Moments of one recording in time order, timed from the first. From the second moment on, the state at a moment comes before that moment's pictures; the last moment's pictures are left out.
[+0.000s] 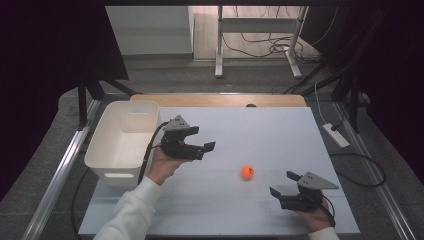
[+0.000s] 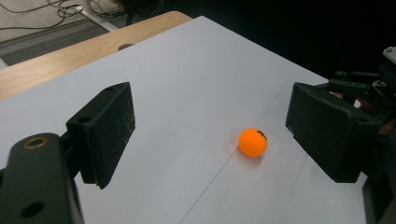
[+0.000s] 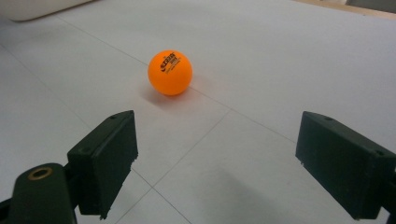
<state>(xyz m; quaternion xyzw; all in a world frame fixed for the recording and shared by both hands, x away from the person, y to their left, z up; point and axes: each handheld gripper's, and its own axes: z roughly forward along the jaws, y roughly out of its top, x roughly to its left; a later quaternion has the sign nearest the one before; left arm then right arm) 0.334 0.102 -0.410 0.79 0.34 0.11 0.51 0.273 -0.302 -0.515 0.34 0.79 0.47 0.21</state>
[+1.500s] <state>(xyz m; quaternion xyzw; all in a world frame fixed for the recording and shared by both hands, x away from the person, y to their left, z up) 0.353 0.044 -0.444 0.81 0.32 0.07 0.49 0.273 -0.304 -0.517 0.34 0.79 0.46 0.21</state>
